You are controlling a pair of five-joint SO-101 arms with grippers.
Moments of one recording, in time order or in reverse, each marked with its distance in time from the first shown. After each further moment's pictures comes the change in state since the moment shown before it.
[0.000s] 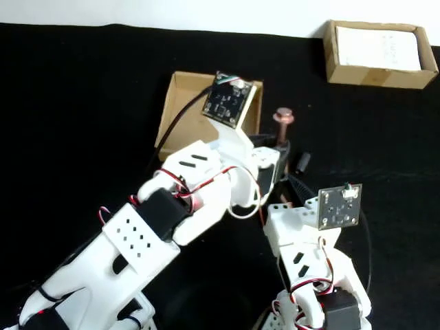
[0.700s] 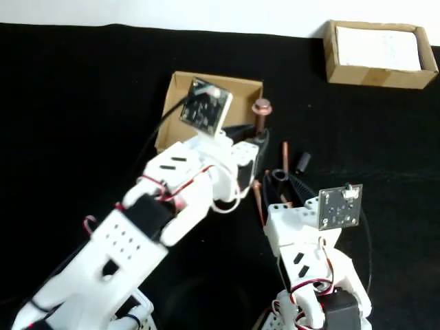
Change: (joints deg) left arm -5.6 -3.5 9.0 -8.6 -1.3; right arm 0.0 0.0 0.0 0.0 0.0
